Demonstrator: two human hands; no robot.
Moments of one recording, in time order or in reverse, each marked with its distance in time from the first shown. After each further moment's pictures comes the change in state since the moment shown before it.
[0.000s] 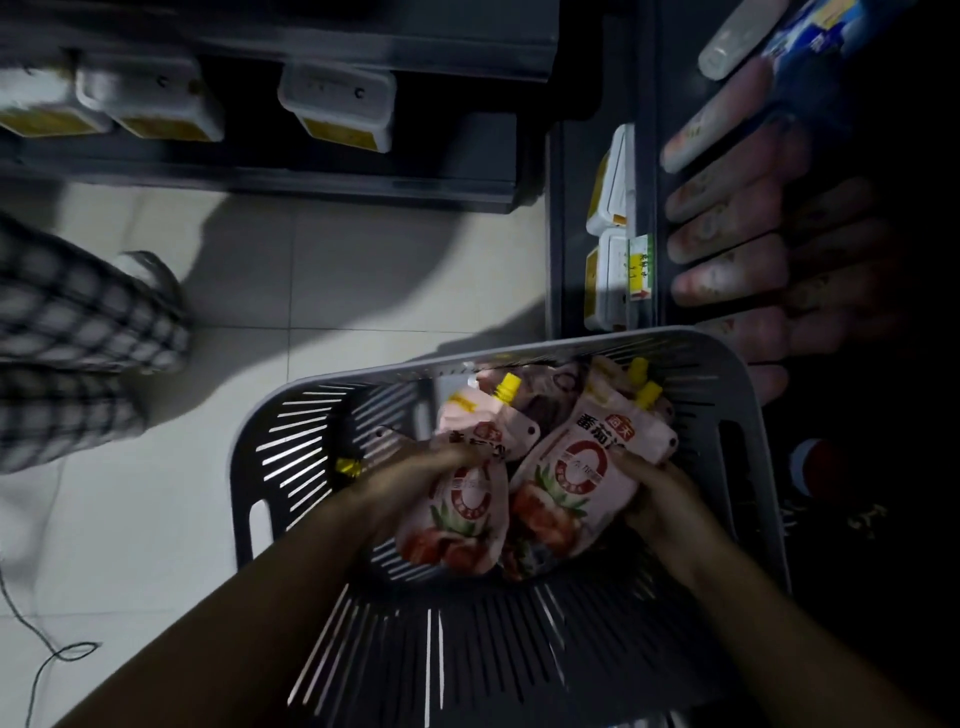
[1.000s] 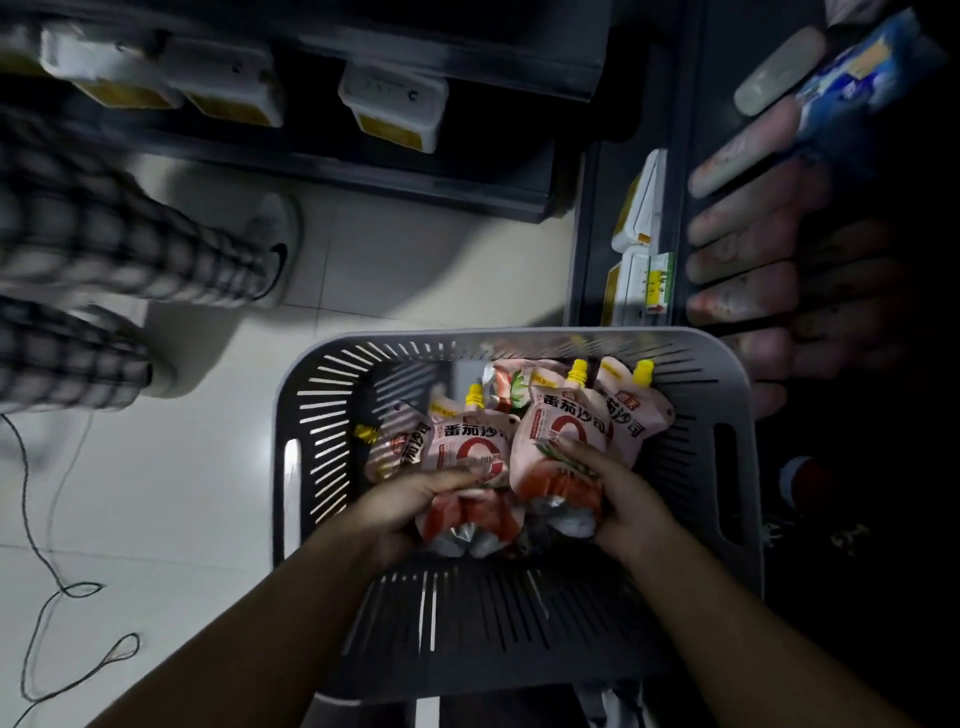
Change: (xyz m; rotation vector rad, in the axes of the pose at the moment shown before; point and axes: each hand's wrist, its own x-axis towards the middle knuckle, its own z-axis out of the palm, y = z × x) left_hand -0.025 -0.039 0.009 -0.341 -0.018 -0.062; right_hand -0.012 0.007 0.040 0.025 -0.116 0.176
